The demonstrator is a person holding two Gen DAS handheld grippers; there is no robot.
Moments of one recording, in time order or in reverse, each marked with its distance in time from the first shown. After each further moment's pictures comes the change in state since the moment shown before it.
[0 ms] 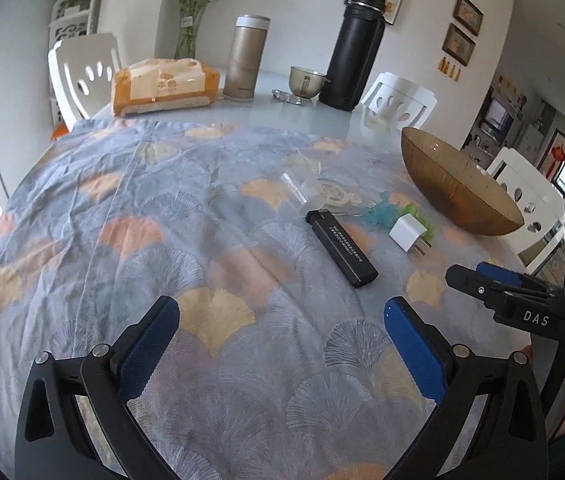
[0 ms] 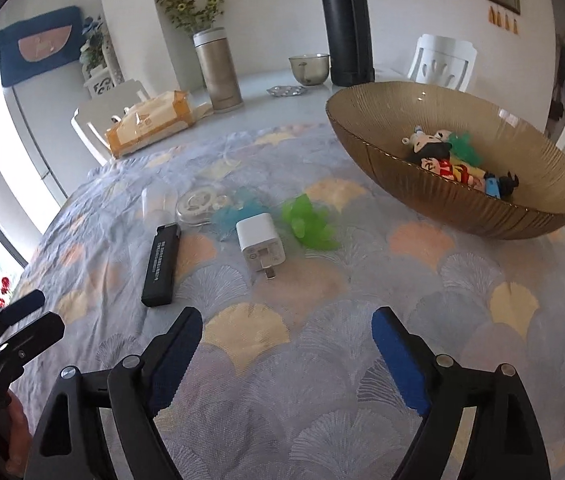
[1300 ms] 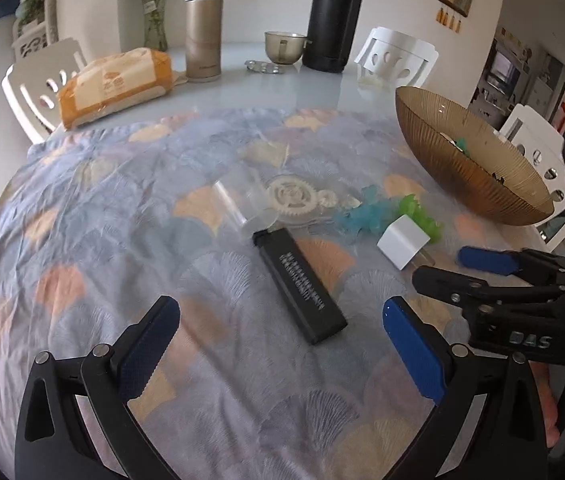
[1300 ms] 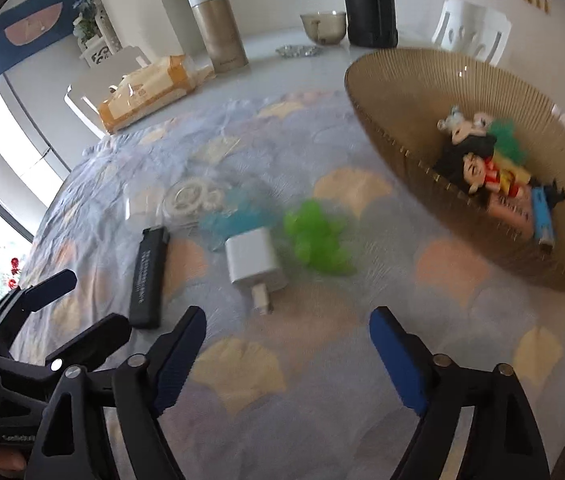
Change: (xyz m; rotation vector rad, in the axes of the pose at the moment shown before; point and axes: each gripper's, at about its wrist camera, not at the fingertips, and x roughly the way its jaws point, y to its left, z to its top) left arm 0.063 -0.061 0.036 0.122 0.133 0.079; right arm 0.043 -0.009 0.037 -0.045 0.184 0.046
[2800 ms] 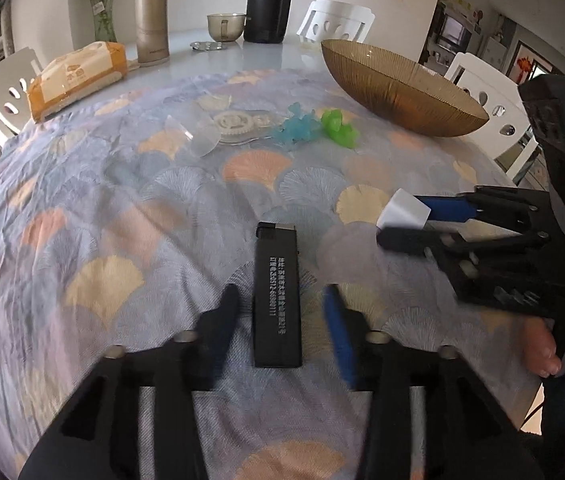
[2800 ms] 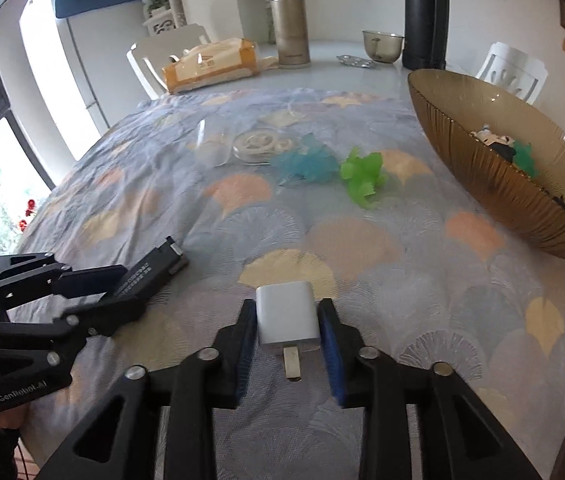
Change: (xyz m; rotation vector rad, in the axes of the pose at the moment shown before) left arm -0.031 -0.011 -0.058 0.143 0.071 -0.124; right arm -0.026 0.027 -0.060 -0.180 -0.049 0.094
